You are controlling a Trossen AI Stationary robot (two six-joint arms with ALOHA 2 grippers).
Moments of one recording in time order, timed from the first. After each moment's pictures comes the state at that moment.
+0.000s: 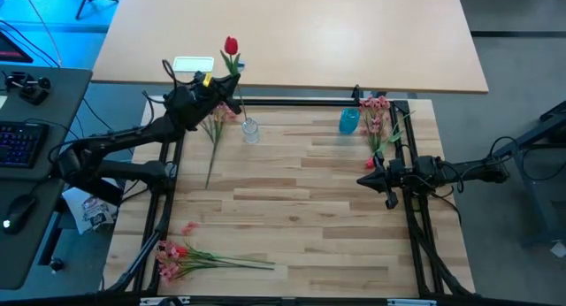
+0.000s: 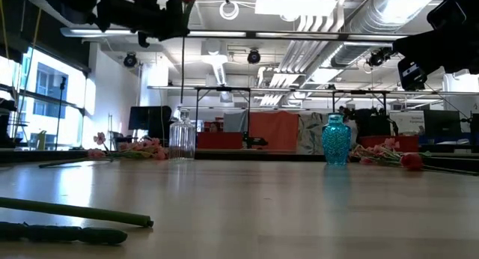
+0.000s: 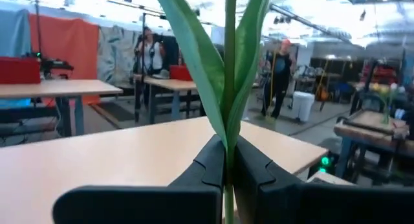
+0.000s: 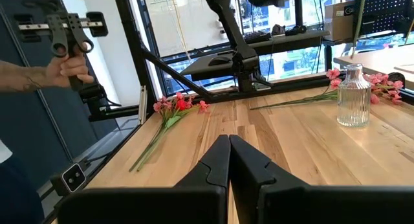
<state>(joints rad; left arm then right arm) 0.59 1.10 0.66 0.62 -0.24 -0.04 0.15 0.01 0.01 0.02 0.03 0.18</state>
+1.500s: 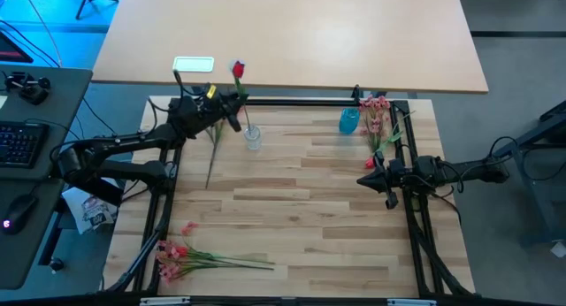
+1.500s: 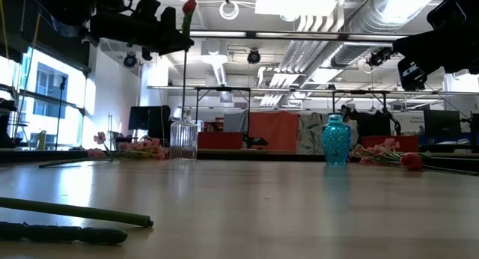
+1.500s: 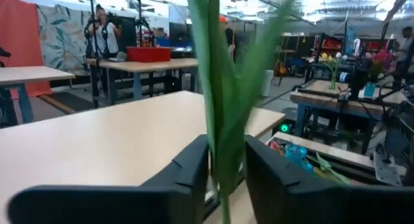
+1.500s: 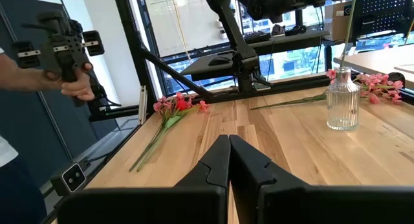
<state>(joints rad) 0.56 1.10 0.54 0.64 -0.08 -0.02 0.15 0.01 0.01 0.02 0.03 0.18</state>
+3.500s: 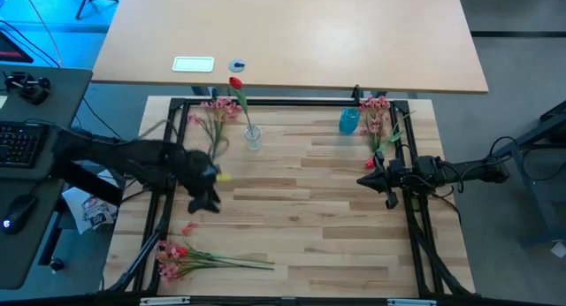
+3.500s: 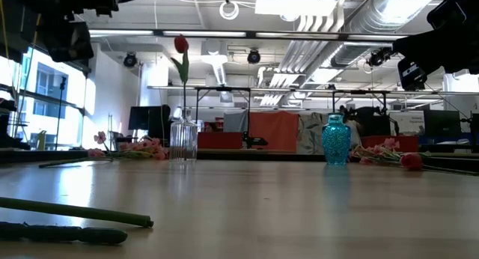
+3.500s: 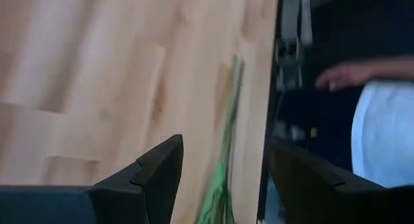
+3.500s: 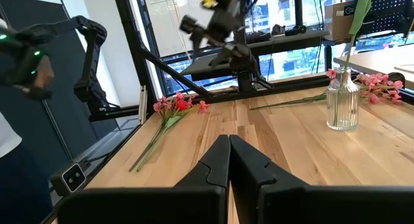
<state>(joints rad) -0.16 0.91 0.73 -0.67 0.38 -0.63 0.15 0.01 0.01 0.02 0.03 0.18</state>
